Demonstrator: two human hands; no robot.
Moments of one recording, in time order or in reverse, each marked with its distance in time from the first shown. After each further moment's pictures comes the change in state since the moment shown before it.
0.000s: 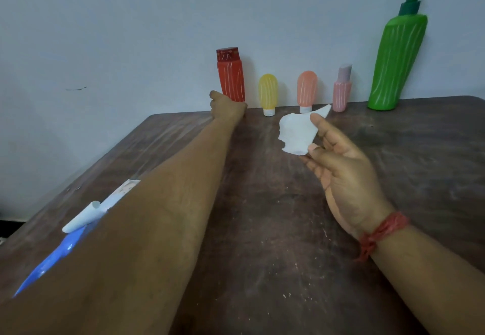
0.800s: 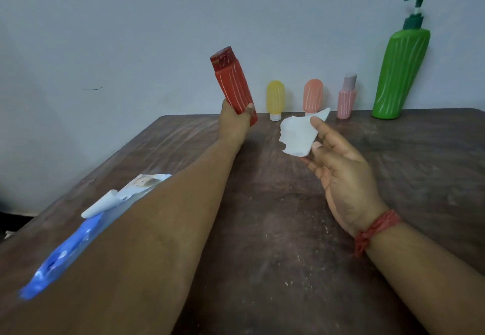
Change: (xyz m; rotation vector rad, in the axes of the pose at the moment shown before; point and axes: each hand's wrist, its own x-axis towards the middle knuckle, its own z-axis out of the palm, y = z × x) left_hand -0.055 -0.013 -0.017 -0.265 -0.035 0.148; right_hand -0.007 -0.003 0.008 -0.019 -0.002 -0.028
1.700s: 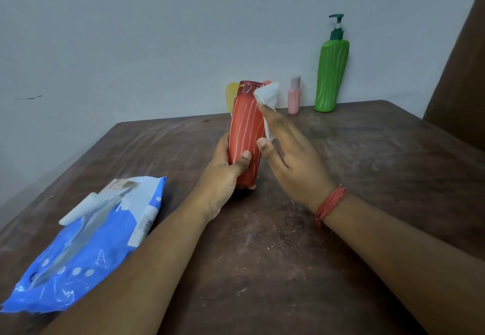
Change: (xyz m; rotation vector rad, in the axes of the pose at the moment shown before) left_hand -0.165 0.020 -0.056 -0.263 -0.599 -0.021; right_hand -0.027 -0.029 0.013 -1.117 -0.144 -0.509
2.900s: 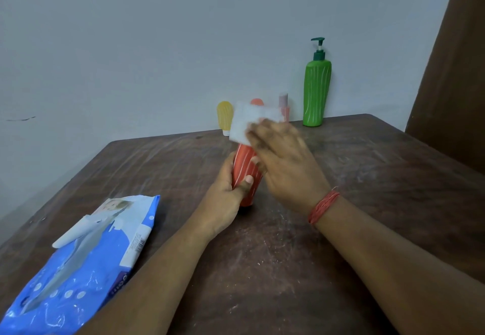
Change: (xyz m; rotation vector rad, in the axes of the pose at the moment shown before) left_hand -0.003 0.000 0.014 0.292 -0.058 0.076; right_hand 0.014 0.015 -0.016 -0.635 0.108 -0.258
